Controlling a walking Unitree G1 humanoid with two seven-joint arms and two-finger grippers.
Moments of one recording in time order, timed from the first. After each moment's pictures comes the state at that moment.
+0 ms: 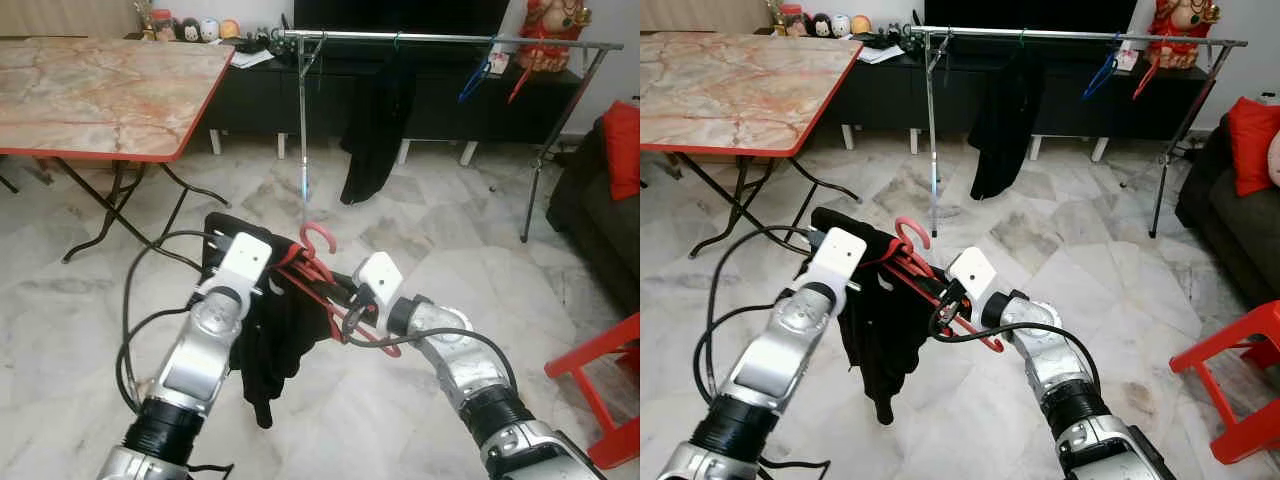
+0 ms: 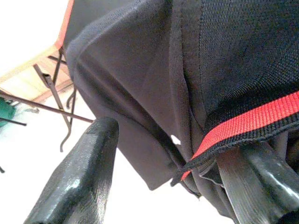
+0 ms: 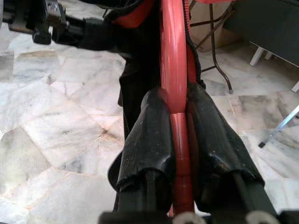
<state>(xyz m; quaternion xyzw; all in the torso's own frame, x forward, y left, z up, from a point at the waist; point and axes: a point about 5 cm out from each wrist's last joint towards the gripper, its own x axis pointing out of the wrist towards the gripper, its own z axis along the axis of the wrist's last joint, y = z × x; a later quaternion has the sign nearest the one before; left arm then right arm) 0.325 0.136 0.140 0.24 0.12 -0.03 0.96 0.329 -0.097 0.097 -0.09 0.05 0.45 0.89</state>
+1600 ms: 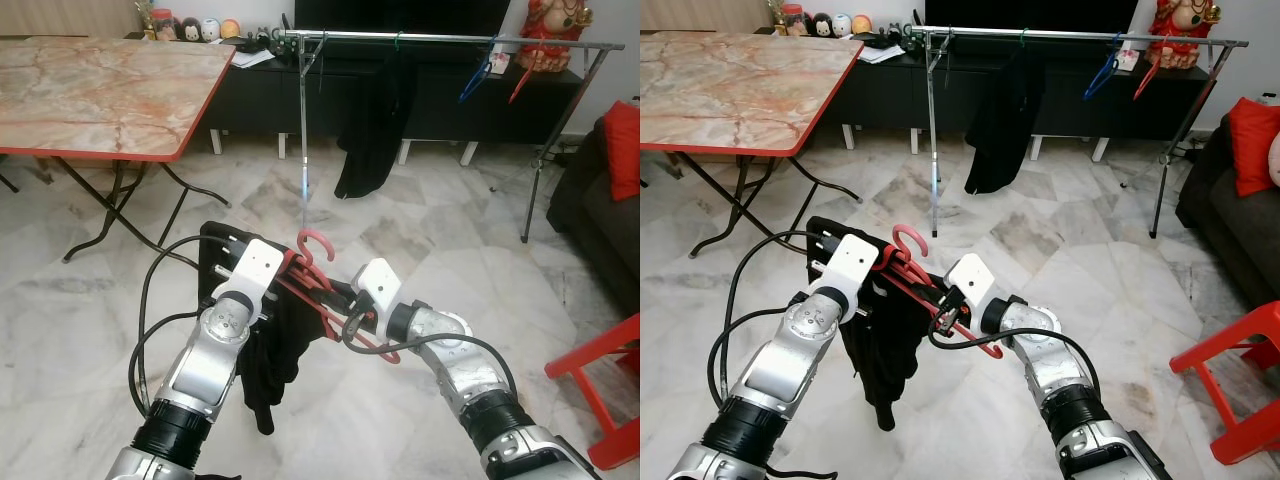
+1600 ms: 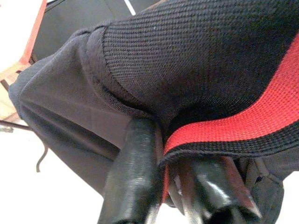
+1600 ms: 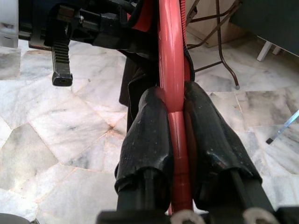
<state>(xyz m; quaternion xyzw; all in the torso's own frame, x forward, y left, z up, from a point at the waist) 0.323 0.116 0.127 0.23 0.10 -0.09 0.96 0.323 -0.096 0.091 -0.09 0.06 0.46 0.88</state>
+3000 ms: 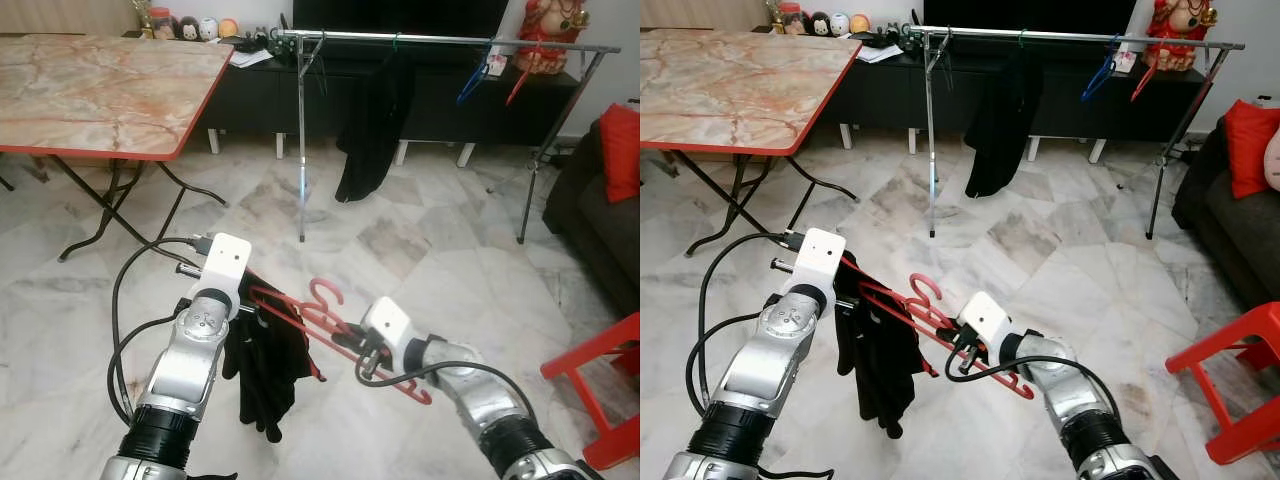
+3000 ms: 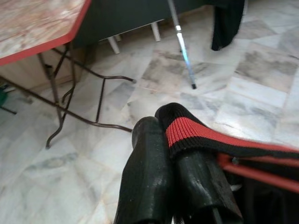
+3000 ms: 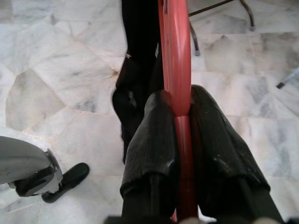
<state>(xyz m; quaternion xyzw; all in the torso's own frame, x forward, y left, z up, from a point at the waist) 0.325 0.152 0.133 0.17 0.09 0.00 0.98 0.302 -0.135 0.049 -0.13 0.17 0.44 0.87</state>
